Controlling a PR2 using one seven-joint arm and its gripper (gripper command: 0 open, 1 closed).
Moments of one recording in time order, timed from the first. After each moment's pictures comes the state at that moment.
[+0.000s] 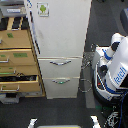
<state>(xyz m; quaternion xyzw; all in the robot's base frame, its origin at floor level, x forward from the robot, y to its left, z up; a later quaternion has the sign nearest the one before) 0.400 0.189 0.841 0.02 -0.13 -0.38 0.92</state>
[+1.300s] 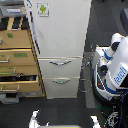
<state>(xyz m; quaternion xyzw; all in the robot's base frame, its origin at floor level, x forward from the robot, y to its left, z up) 0.456 0.180 0.846 -0.04 -0.10 -0.32 0.94</state>
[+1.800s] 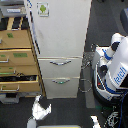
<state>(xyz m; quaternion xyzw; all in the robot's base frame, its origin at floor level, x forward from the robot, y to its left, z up) 0.558 0.171 0.865 -0.07 -0.08 -0.29 0.95</state>
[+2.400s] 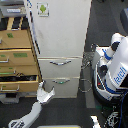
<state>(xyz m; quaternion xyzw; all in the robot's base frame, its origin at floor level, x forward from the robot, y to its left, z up) 0.660 0.158 0.891 -0.09 -0.05 -0.23 0.97</state>
